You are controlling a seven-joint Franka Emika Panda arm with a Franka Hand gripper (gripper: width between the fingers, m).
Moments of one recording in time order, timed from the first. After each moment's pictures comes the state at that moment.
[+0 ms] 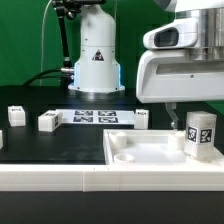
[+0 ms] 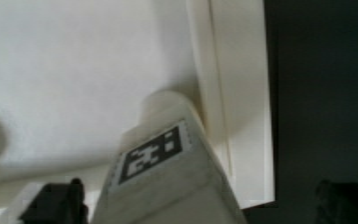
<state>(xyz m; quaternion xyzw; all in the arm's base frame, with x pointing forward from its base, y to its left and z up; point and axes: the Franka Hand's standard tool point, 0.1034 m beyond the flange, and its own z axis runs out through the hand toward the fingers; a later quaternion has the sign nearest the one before) 0.623 0.125 0.076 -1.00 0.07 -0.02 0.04</state>
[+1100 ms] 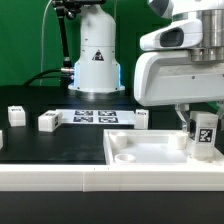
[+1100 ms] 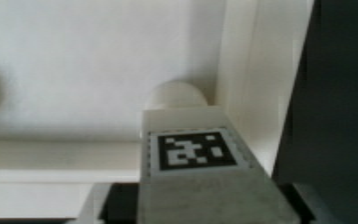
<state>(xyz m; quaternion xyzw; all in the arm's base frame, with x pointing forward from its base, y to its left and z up) 0.620 0.123 0.072 -1.00 -0.03 -0.06 0.04</state>
